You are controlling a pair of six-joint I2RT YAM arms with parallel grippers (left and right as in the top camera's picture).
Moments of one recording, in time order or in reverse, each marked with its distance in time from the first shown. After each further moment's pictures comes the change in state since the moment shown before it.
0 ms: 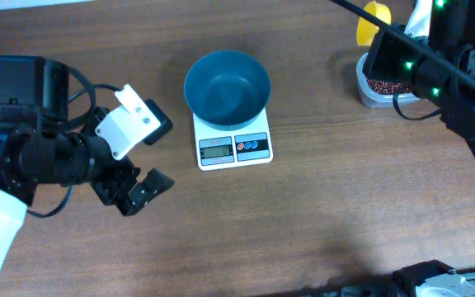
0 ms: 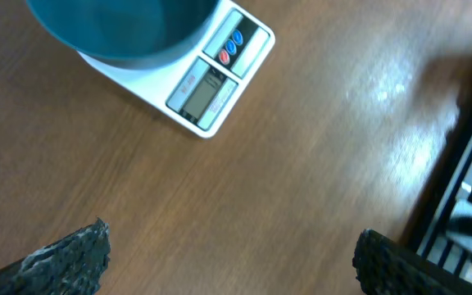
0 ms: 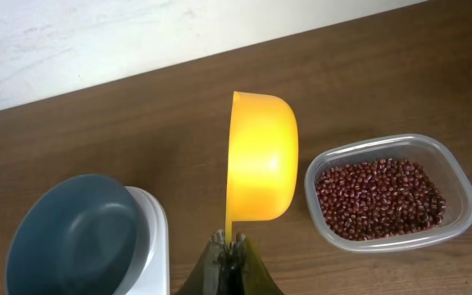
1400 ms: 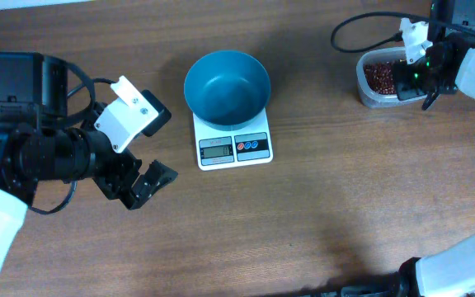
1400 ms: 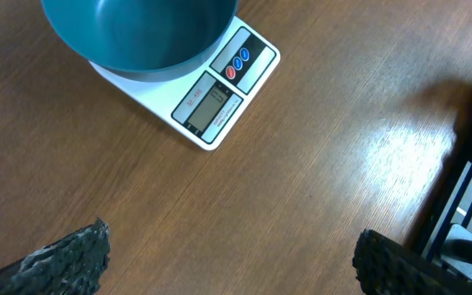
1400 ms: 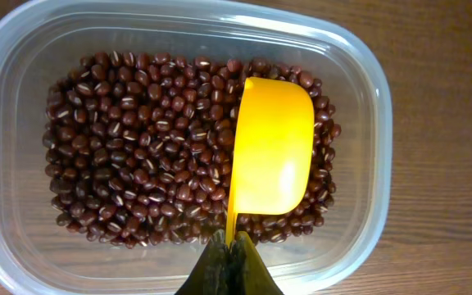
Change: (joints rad) left arm -0.001 0.000 0.000 0.035 0.014 -0.058; right arm -0.351 0.557 0.002 0.083 0.024 -0.628
